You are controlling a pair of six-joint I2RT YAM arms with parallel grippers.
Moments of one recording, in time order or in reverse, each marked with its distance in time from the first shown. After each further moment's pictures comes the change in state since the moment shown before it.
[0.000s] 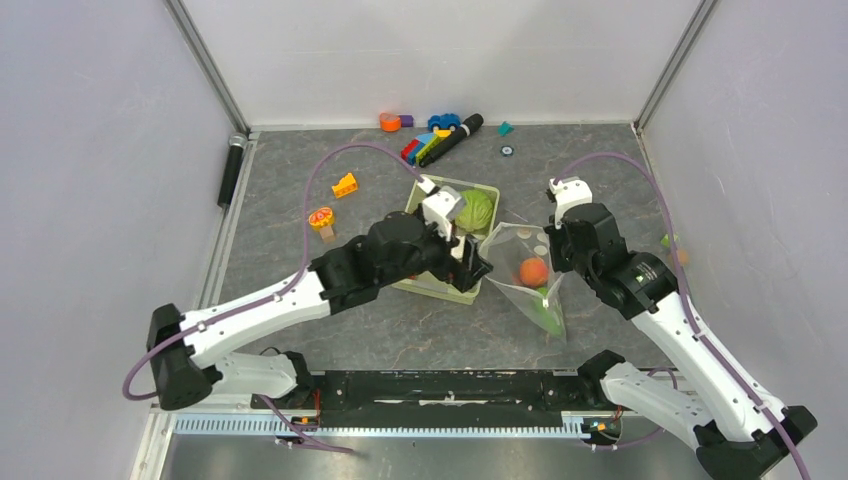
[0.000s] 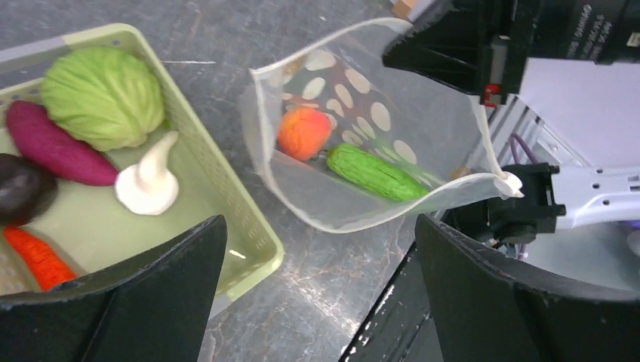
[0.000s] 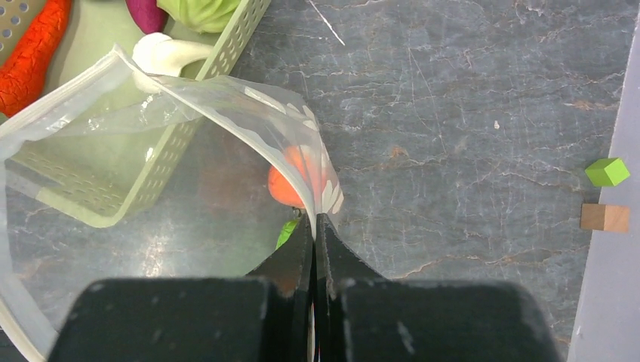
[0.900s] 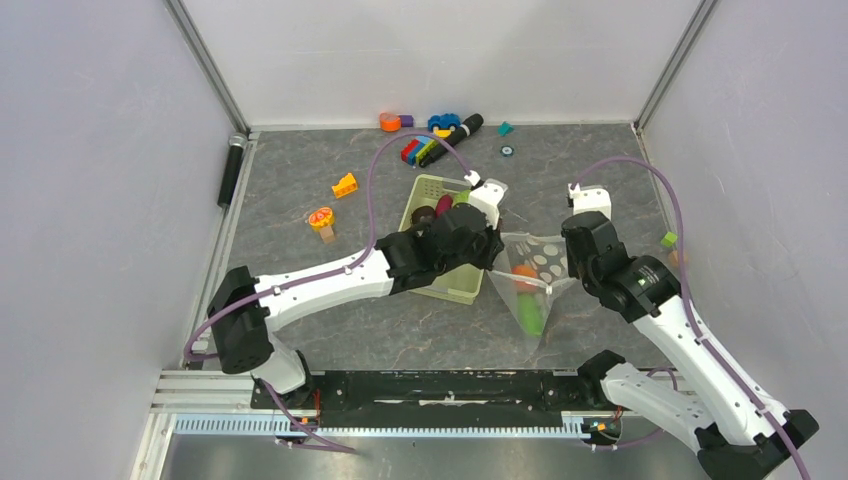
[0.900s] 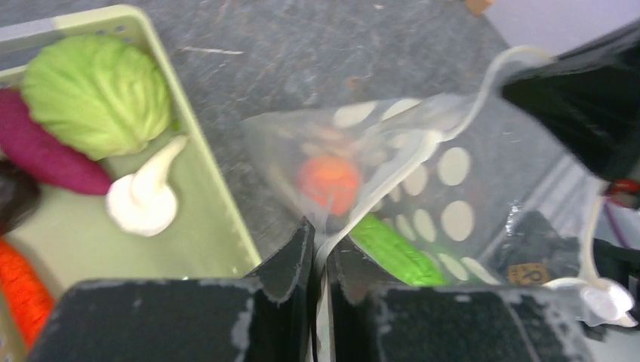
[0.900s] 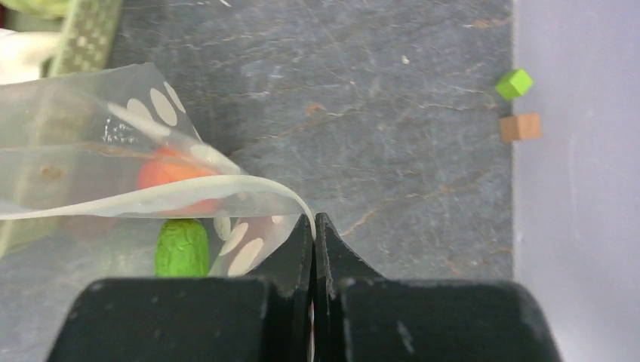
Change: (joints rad) left arm -0.036 0.315 0.226 -0.021 -0.148 -0.061; right arm 0.003 -0.028 -0.015 -0.119 0.230 0.108
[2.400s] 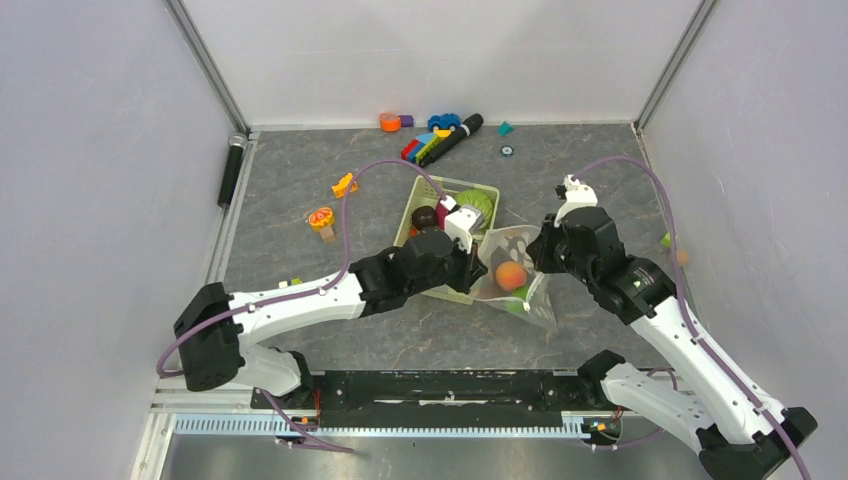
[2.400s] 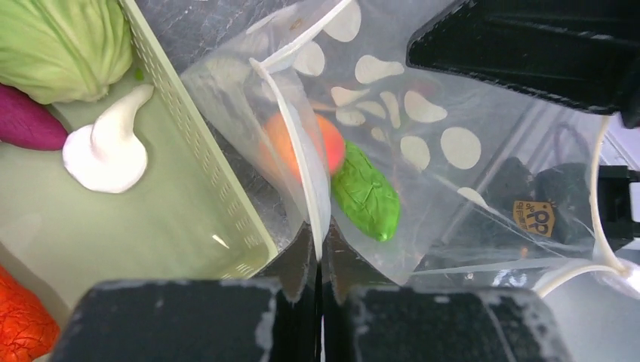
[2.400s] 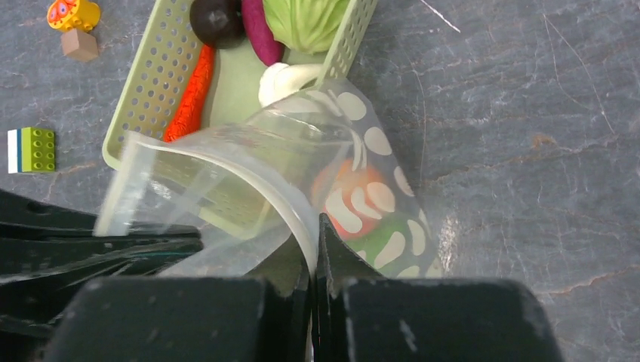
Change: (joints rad) left arm 0.004 -0.172 -0.326 0.178 0.085 -0.018; right arm 0.018 0.010 -0.029 0.229 -0.383 0.236
